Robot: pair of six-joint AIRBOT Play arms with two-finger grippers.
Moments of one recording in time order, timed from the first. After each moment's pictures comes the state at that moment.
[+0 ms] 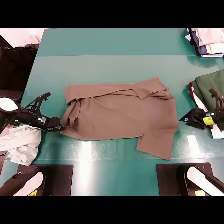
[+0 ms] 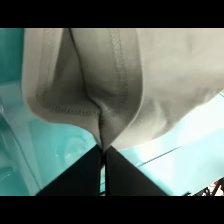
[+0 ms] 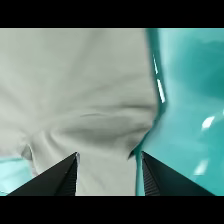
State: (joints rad) left arm 0.13 -0.99 0.69 1.03 -1.34 -1.28; right arm -0.56 -1.06 0.73 -1.04 1.39 1.30
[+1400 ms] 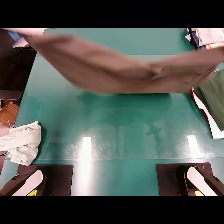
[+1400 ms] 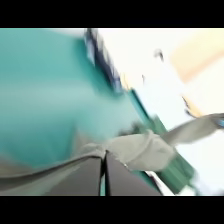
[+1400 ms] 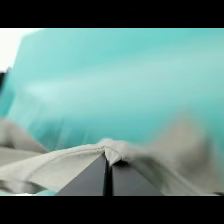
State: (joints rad) left arm 0.33 -0.99 1.51 0.33 -1.22 -1.21; right arm -0.51 -0.92 1.46 -0.65 1.26 1.27
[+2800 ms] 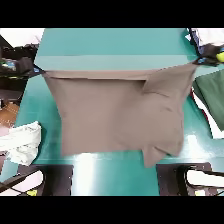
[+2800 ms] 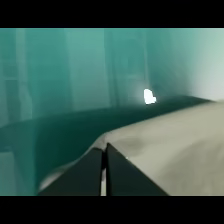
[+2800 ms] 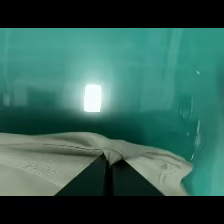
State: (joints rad) left arm 0.24 -1.20 1.33 0.88 -1.17 -1.31; right arm -0.18 -1.44 1.78 -1.22 1.48 1.52
